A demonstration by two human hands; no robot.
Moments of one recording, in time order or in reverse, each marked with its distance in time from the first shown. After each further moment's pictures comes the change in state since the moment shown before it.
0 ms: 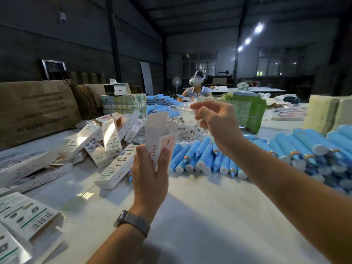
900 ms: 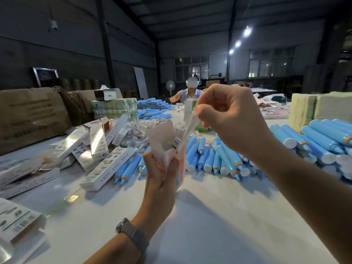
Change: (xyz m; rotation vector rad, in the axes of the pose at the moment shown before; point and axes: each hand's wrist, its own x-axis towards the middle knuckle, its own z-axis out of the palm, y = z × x) left_hand -0.037 0.050 0.024 -0.433 -0.260 -0.137; right_hand -0.062 -0.087 -0.055 -0.366 -0.081 -0.300
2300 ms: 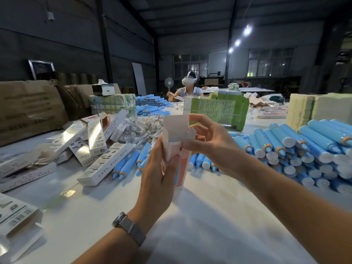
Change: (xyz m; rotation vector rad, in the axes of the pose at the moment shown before) left_hand 0.005 -0.005 -0.009 0.227 -0.036 0.112; right_hand -0.021 0.071 0.032 0.537 -0.321 0.350
